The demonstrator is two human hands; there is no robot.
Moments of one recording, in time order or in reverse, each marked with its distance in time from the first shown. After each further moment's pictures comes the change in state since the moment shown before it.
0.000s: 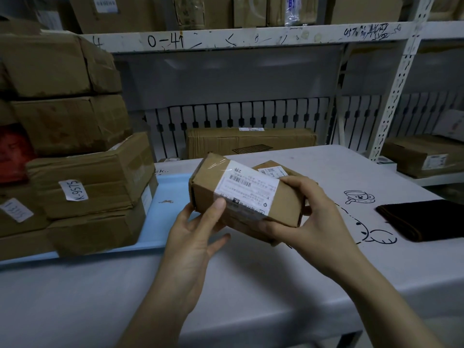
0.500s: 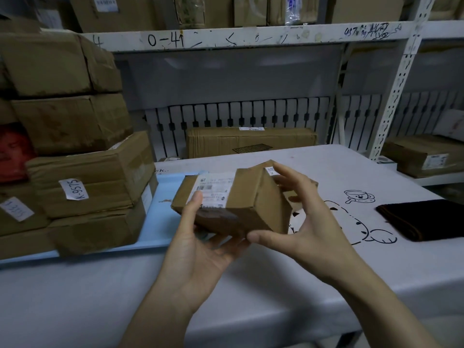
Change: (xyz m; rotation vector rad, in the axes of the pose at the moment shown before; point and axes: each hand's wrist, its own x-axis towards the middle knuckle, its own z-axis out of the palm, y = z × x) left_hand -0.004 0.004 0.006 -0.526 0.004 -0.345; right_hand -0.005 -0.003 0.003 0.093 -0.112 -0.069
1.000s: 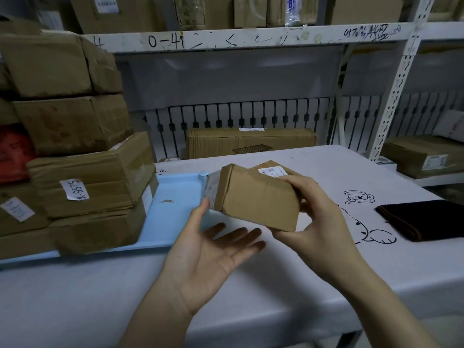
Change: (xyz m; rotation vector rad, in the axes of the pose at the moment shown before) left_hand 0.003 0.000 -0.001 -0.036 -0.101 -0.183; right_hand 0.002 0.004 -0.002 -0.030 0.131 -0.143
